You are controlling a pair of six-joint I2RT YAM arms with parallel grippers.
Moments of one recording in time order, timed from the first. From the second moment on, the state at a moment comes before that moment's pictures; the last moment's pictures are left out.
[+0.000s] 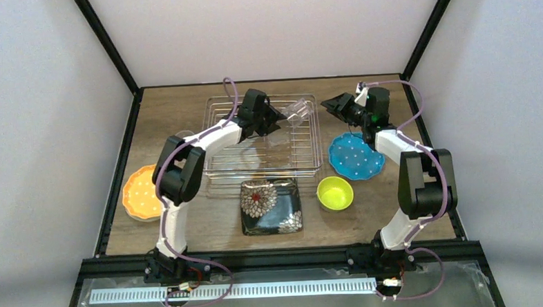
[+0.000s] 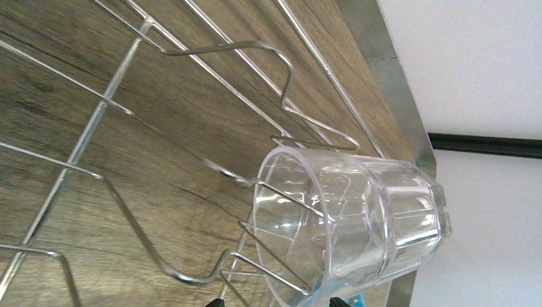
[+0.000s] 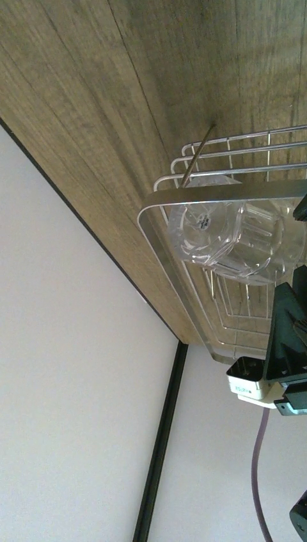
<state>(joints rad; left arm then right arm) -0.54 2.11 1.55 -0.11 0.14 -1.22 0.03 1.67 0.97 0.35 -0.55 0.89</state>
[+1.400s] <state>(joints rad) -0.52 2.15 1.72 -0.29 0.05 -1.20 0.03 1.67 1.13 0.18 -0.56 0.81</state>
